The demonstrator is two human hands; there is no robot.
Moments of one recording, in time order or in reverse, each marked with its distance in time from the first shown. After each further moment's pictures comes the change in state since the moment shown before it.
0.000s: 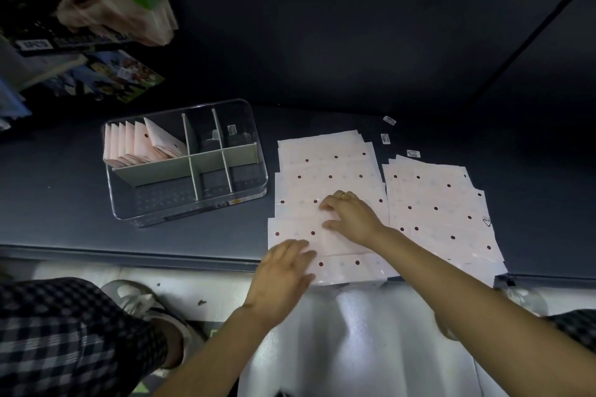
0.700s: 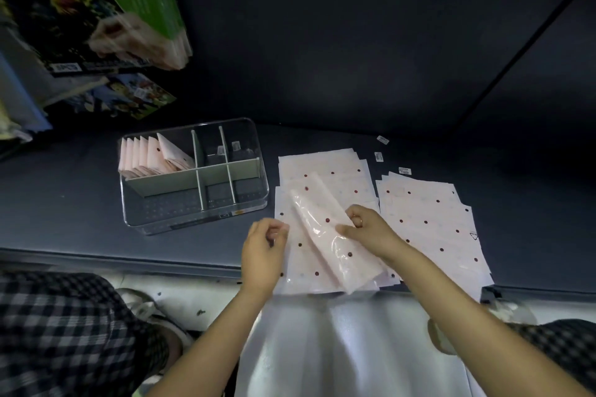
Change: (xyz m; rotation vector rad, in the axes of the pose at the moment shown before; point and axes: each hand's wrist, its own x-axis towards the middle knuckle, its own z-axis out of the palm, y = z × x) left_hand 0.032 0.002 -0.045 -0.786 0.295 -0.738; right_hand -0.054 -0.012 -0.036 0.841 0.050 0.215
